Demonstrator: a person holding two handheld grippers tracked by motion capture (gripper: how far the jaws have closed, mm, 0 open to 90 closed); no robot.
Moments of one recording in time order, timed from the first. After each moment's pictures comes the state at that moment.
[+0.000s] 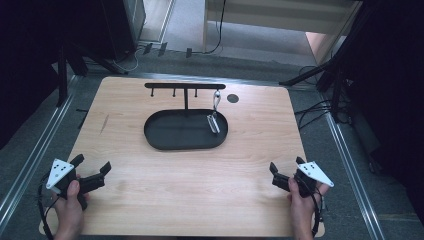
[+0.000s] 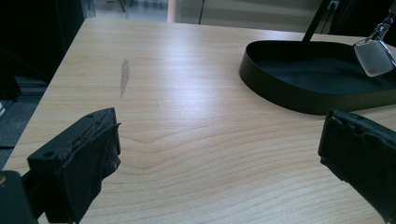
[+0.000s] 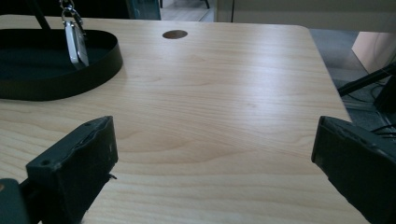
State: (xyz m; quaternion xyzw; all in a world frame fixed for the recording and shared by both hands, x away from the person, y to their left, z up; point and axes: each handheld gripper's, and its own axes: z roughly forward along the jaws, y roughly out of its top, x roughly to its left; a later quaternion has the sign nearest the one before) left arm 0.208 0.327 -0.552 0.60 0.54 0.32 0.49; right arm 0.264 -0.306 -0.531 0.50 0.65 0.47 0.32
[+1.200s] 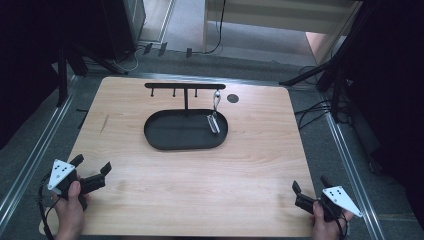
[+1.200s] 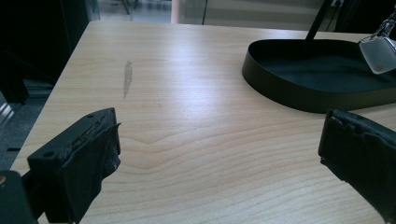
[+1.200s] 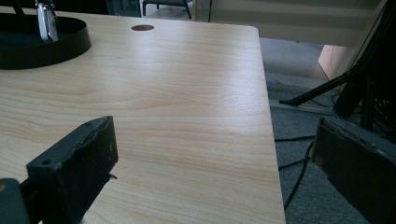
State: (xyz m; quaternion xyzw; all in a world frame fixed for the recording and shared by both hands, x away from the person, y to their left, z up) left arm 0.207 0.324 -0.552 0.60 0.54 0.33 0.49; right arm 0.211 -0.364 -0.545 0.50 0.64 0.46 0.36
